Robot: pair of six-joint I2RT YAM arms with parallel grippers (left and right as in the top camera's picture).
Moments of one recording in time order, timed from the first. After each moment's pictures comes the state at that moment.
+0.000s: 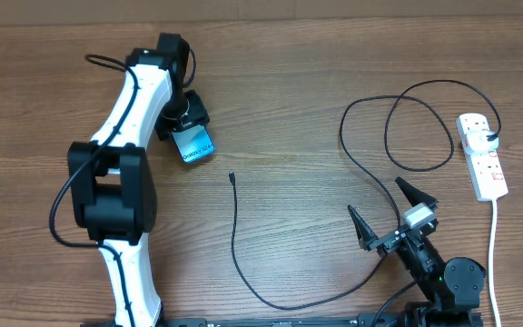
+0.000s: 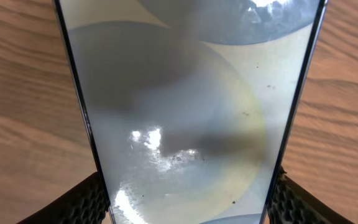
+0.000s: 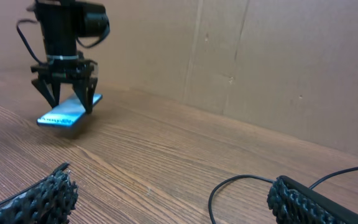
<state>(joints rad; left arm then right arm) -0.12 2.19 1.83 -1.16 0.01 -0.55 0.00 0.01 0.02 0.00 -0.50 -0.11</state>
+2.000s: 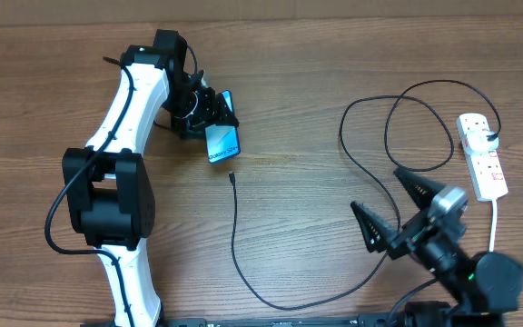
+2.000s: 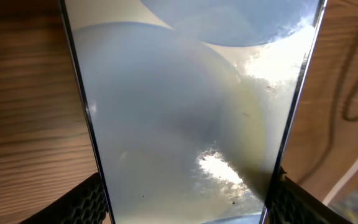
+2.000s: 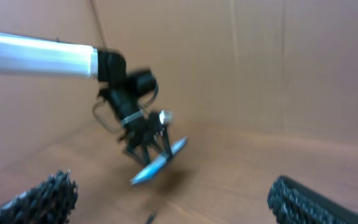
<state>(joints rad) -0.12 2.16 1.83 -1.20 0.50 -0.28 0.00 0.30 0.45 -0.14 -0.66 0.23</state>
